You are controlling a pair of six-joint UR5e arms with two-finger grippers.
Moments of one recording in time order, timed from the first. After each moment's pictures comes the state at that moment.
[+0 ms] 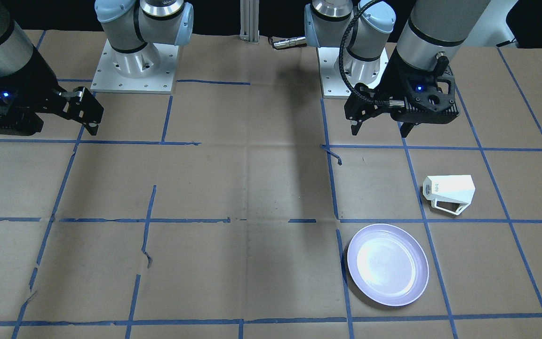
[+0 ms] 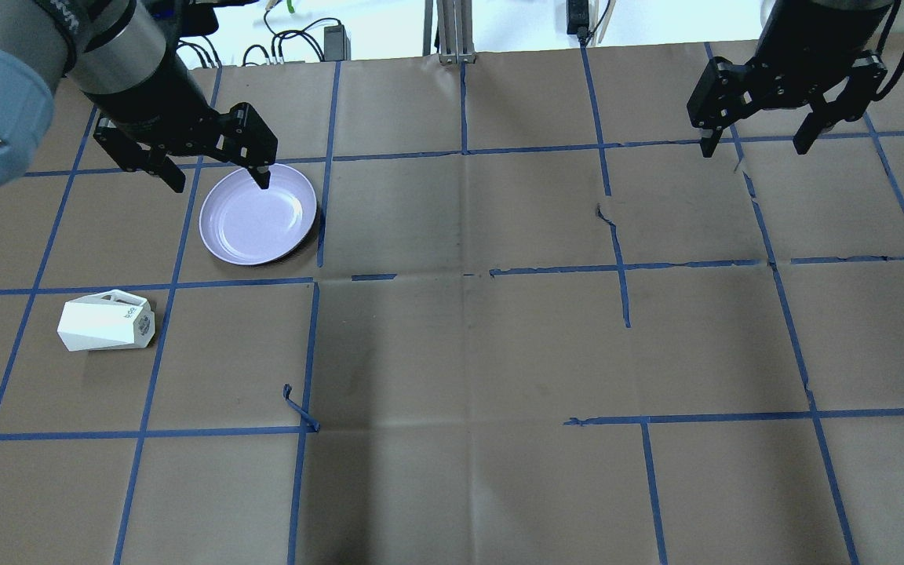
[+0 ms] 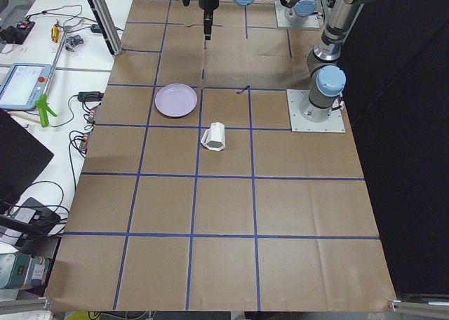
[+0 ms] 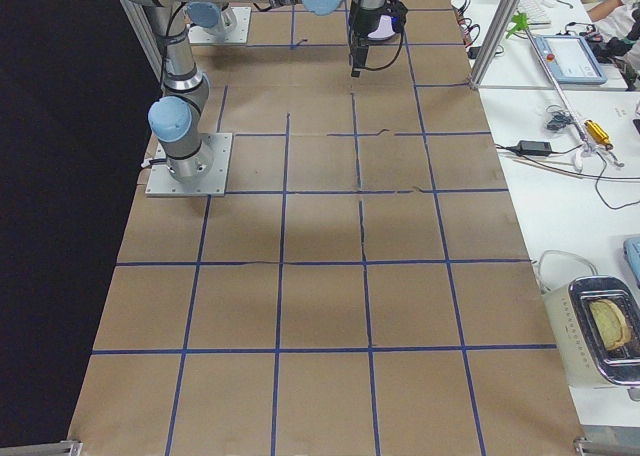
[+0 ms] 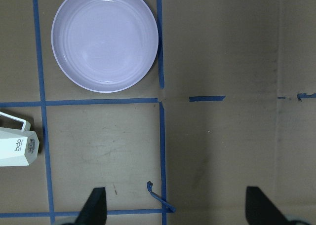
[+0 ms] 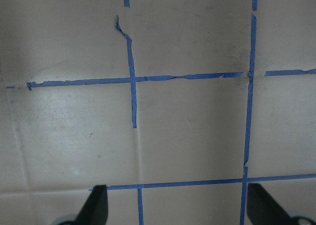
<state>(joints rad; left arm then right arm) -1.56 -1.59 -1.56 -1.52 1.55 0.03 1.47 -1.48 1.43 -1.44 -1.60 -0.06</state>
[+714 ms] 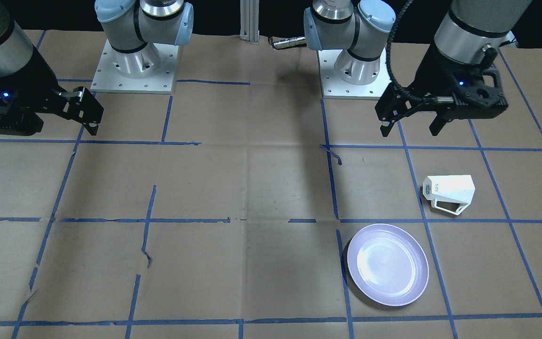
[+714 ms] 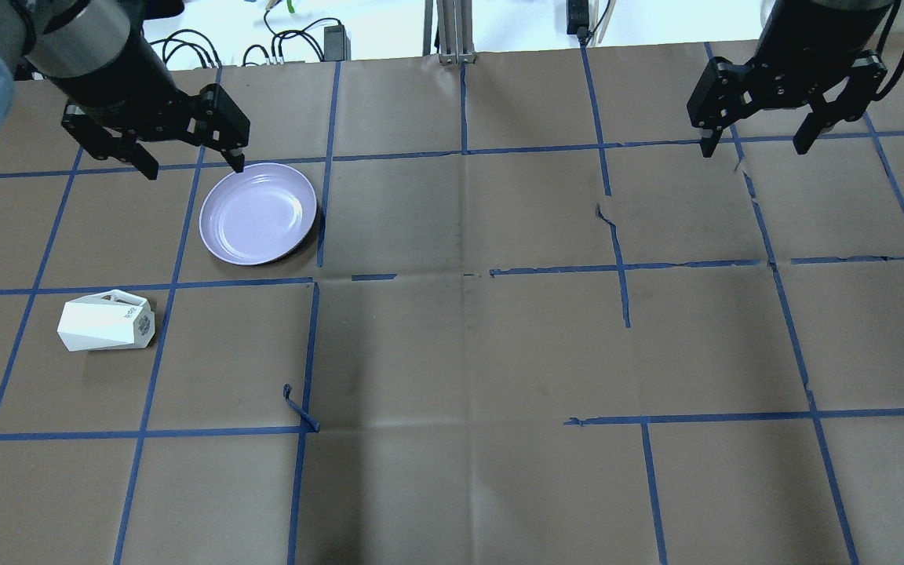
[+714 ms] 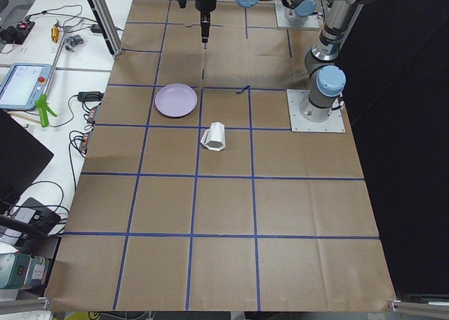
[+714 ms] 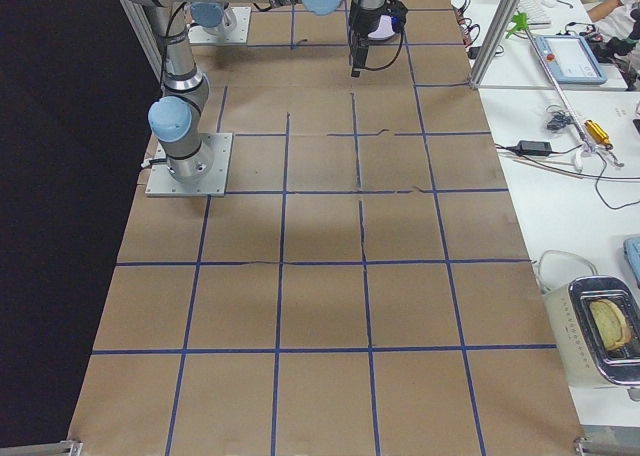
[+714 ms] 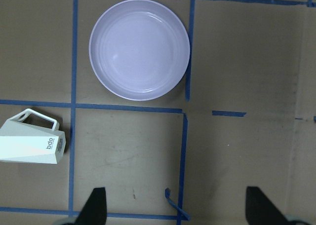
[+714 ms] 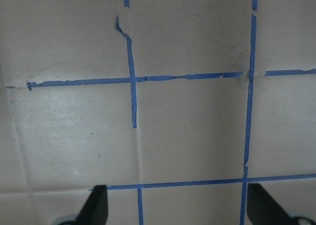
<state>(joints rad) -1.43 -1.57 -1.53 -1.55 1.55 0.07 1.47 -1.48 1.43 -1.44 -1.60 -0.06</state>
